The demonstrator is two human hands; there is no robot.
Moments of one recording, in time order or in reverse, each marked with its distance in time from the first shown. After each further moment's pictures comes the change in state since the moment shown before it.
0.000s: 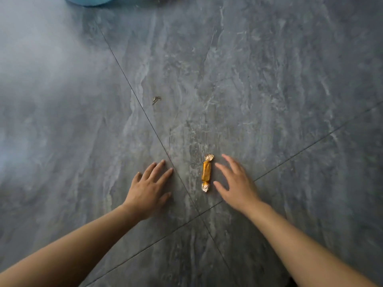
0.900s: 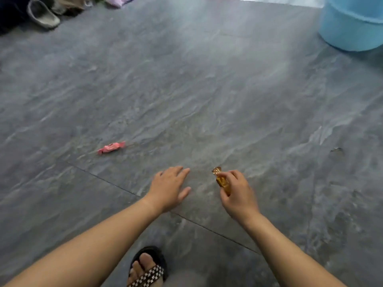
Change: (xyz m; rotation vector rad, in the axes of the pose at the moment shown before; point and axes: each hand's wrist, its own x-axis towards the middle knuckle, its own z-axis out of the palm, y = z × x) left_hand -0.239 -0.108 0.065 -0.346 0.301 -0.772; right_hand -0.003 -0.279 0.111 0.046 -0.274 -0.652
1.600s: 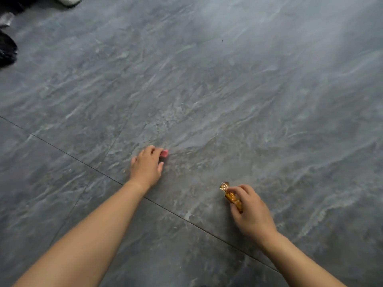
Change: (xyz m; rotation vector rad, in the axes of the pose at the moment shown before) left_hand 0.041 -0.242 0.015 -0.120 0.174 -0.413; right_hand 0.064 -0.074 0.119 -0.016 -0.172 -0.016
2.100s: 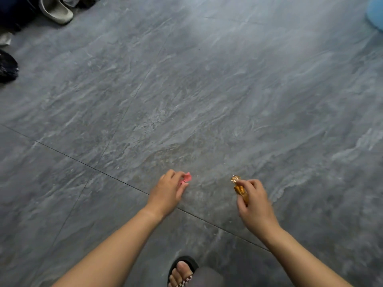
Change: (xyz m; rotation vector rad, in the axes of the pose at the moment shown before) left_hand -0.106 0.104 -0.014 -0.330 -0.084 0.203; right_hand -0.061 0.017 -0.069 0.128 0.155 0.113
